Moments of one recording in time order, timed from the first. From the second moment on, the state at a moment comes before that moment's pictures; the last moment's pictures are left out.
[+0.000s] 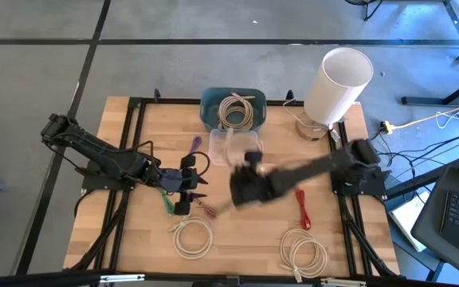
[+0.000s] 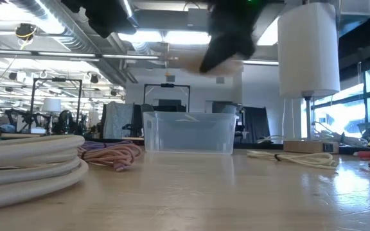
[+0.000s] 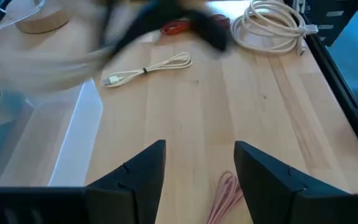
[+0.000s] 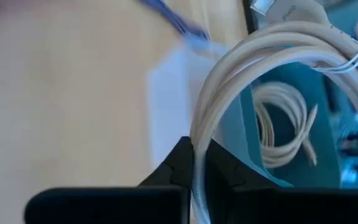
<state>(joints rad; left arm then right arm) -0.36 1.22 0.86 -0.29 -0.29 -0.20 0.30 1.90 1.50 -0.80 0.77 0.11</state>
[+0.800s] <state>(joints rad) -0.36 1.22 0.86 -0.32 -0.29 -0.17 -0.35 1.91 1.49 -0.41 0.19 -0.16</state>
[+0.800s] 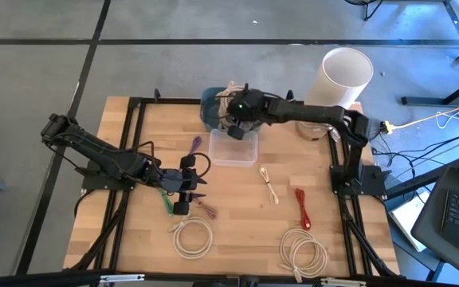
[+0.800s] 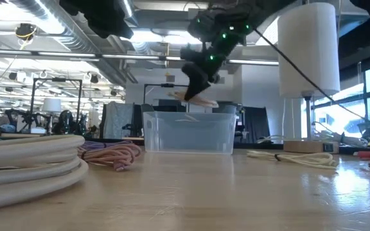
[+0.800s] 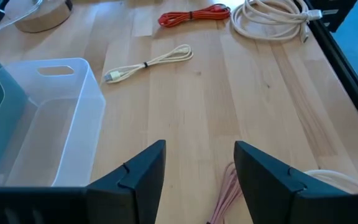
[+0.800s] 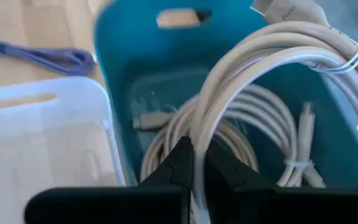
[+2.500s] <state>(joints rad) -0.36 1.22 0.86 -0.30 -0.29 -0.13 -0.16 1.96 1.50 -0.24 0.38 -0.30</state>
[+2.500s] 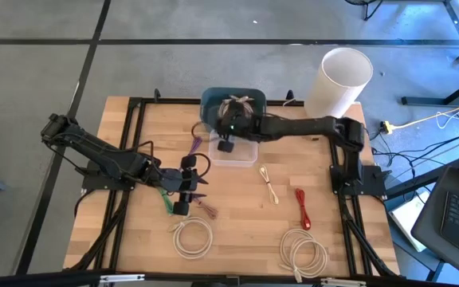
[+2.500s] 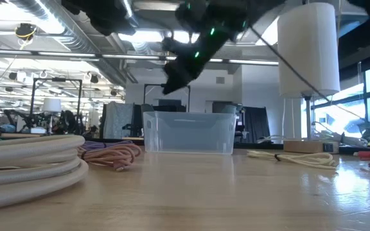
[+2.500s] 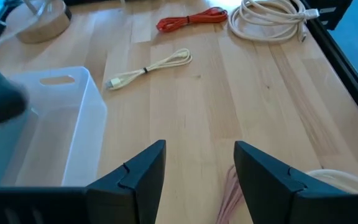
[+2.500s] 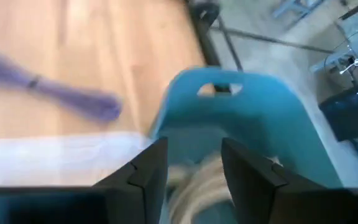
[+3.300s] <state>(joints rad) -0.39 1.22 0.86 -0.31 -0.32 -0.21 0.54 1.78 1.35 -1.02 0.05 0.69</state>
